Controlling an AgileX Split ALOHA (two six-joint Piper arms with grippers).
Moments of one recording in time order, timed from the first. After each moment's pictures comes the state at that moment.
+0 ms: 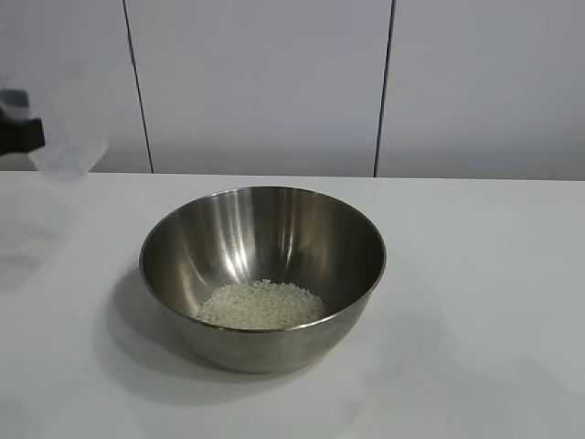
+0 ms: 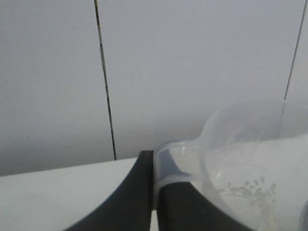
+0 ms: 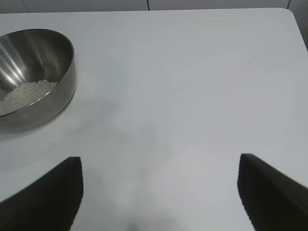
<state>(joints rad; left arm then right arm) -0.12 1.73 -0.39 0.11 -1.13 0.01 -0.02 -0.02 -0.47 0.07 1.09 -0.07</state>
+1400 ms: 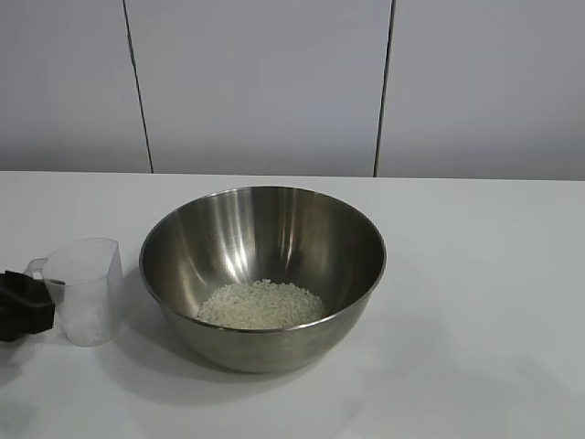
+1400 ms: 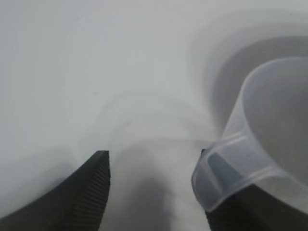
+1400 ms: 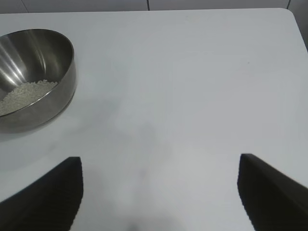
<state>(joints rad) -0.11 2.06 -0.30 0.17 -1.15 0.01 -0.02 -0.02 -0.47 0.07 1.09 -0.07</state>
